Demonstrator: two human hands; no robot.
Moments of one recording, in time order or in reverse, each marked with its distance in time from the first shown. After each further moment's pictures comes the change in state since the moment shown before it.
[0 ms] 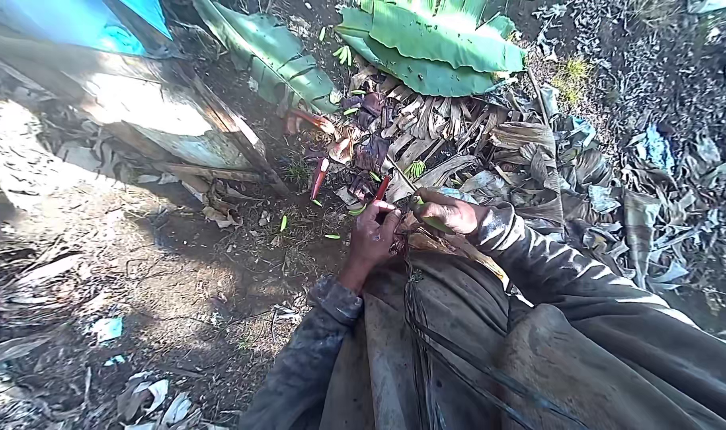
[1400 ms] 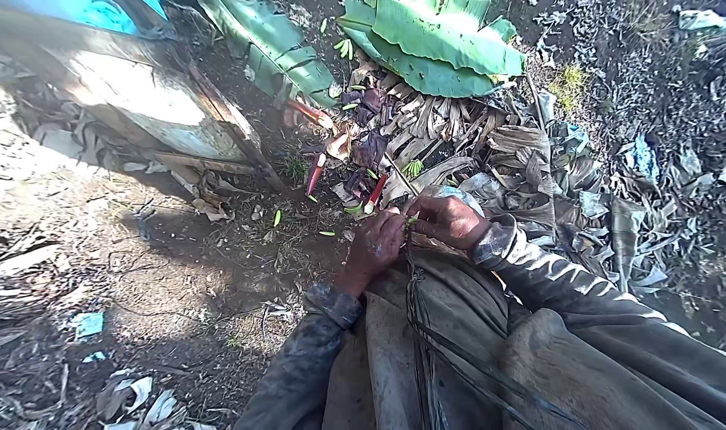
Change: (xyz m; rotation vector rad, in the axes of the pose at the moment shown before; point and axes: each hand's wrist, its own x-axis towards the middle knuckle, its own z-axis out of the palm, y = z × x) left_hand -0.003 -0.028 0.000 0.443 0.095 0.712; right_hand -0.008 -0.009 0.025 -0.509 0.268 -0.078
